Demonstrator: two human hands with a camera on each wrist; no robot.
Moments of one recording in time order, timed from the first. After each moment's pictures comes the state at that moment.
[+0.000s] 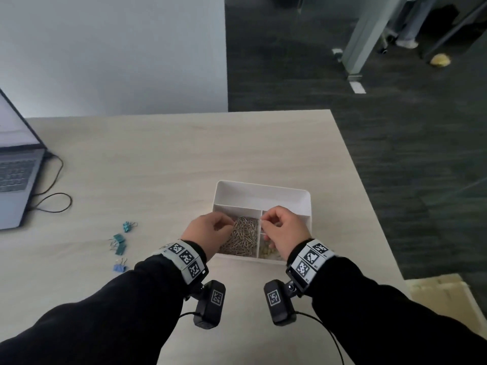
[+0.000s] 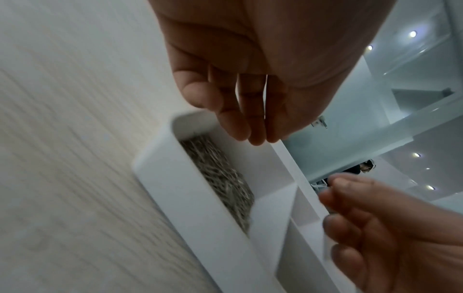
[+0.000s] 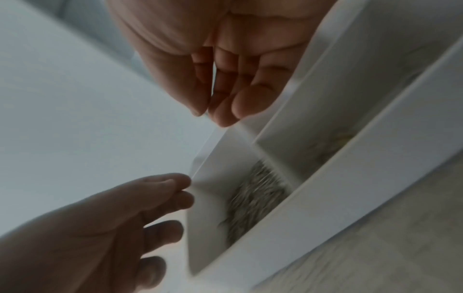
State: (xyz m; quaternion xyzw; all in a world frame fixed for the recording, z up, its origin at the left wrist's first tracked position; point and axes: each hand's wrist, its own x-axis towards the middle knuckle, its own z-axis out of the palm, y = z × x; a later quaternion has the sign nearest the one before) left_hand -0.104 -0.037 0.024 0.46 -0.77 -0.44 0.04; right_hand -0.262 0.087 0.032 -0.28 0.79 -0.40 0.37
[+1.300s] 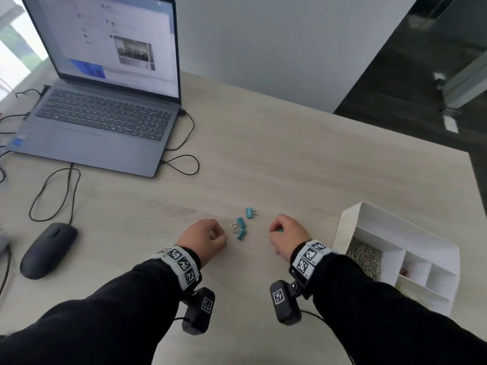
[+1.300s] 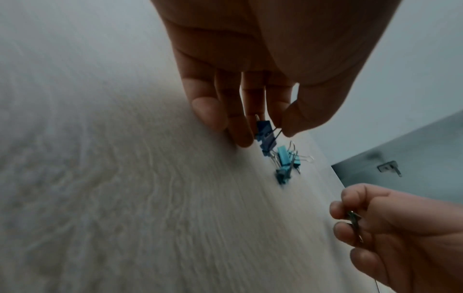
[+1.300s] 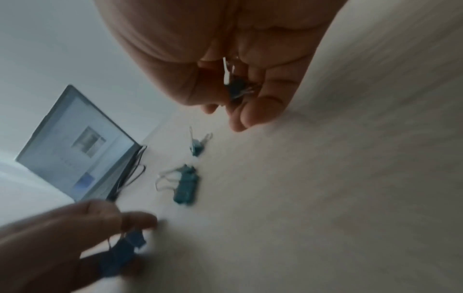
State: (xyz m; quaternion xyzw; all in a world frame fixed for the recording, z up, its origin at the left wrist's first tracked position) left_hand 0.166 -0.164 -0.045 0.58 -0.69 -0.44 0.03; right_hand -0.054 -0.102 -0.031 -0.43 0.80 -0.14 0.40
